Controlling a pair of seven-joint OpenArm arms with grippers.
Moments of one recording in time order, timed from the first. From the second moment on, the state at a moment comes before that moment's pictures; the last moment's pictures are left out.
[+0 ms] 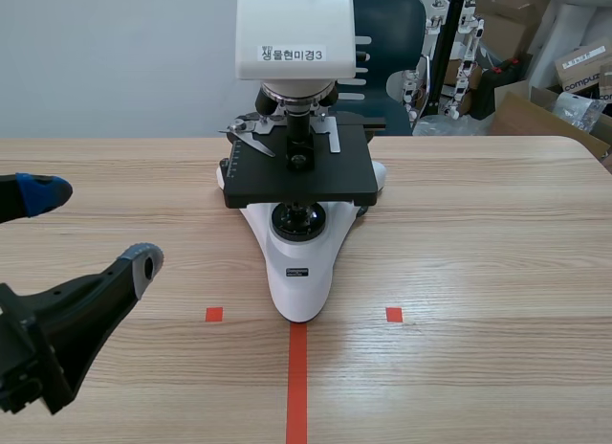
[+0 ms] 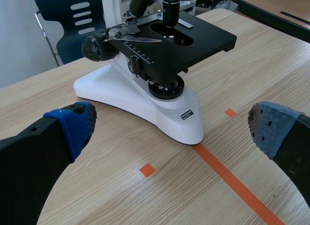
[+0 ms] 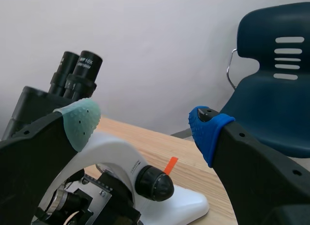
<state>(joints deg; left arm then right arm) 46.9 -33.0 -8.7 119.9 -21.1 -25.5 -12.5 32.8 40.2 -12.8 78.9 70.0 23.0 -24.0</state>
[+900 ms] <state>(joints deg) 46.9 -33.0 -8.7 119.9 -21.1 -25.5 -12.3 37.8 32.7 -12.5 75.0 65.3 24.5 -26.3</state>
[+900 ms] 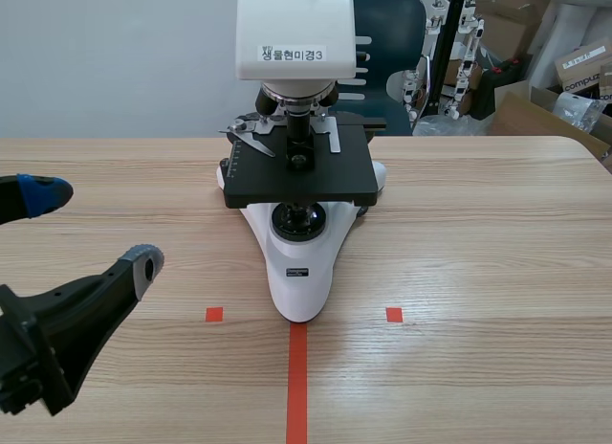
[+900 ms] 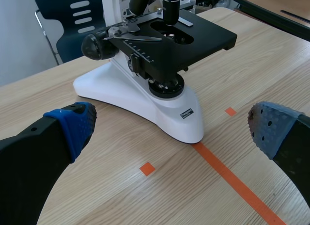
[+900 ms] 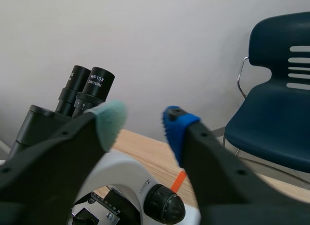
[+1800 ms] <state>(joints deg) 46.9 -33.0 -8.7 119.9 -21.1 -25.5 -12.3 37.8 31.3 -12.5 75.0 65.2 24.5 -29.1</state>
